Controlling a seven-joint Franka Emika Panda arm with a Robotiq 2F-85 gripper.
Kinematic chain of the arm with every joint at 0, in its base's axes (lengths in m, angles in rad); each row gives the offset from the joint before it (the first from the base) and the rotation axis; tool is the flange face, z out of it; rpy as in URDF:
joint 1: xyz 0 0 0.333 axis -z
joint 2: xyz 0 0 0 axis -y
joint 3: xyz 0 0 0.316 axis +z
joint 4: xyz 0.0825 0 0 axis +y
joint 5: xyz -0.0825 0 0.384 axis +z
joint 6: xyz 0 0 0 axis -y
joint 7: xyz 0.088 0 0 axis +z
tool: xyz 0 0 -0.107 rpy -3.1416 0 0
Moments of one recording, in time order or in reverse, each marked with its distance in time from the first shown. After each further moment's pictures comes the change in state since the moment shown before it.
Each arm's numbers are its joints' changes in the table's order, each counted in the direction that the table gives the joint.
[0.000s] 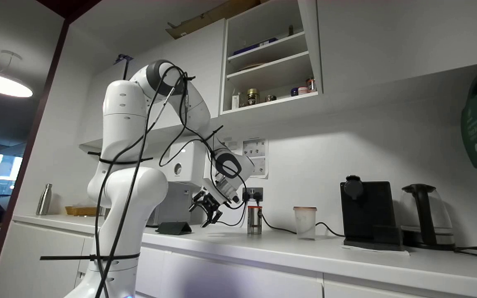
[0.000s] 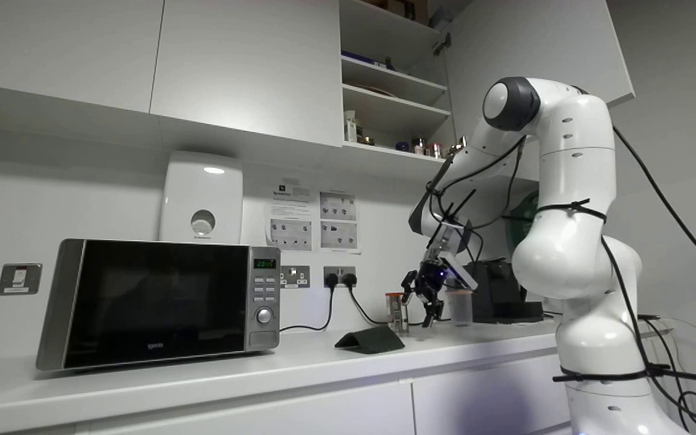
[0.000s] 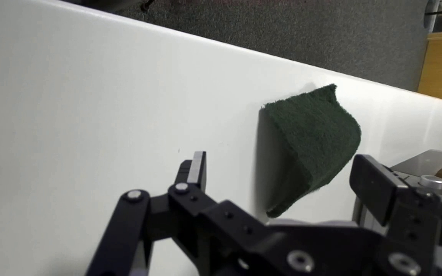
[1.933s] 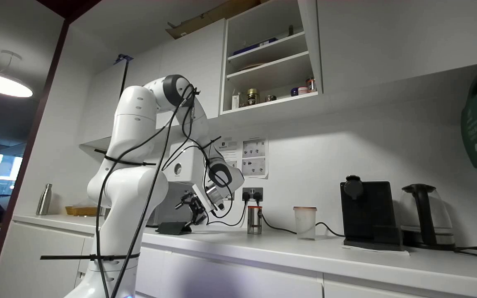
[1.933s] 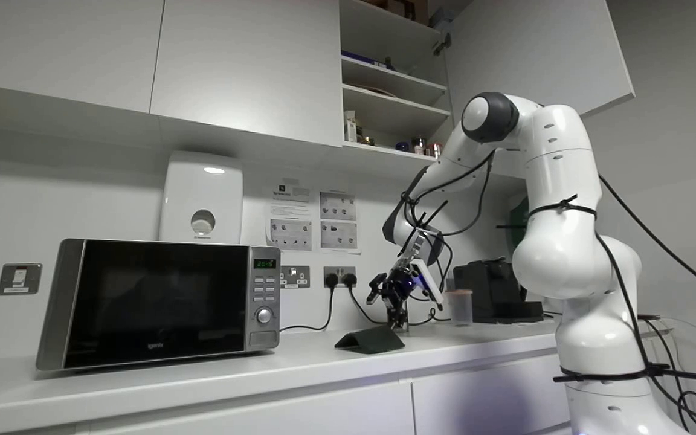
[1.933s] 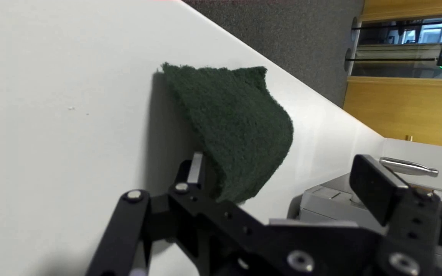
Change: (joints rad) arm -0.007 -0.162 0.166 -0.105 0.216 -0.081 0.108
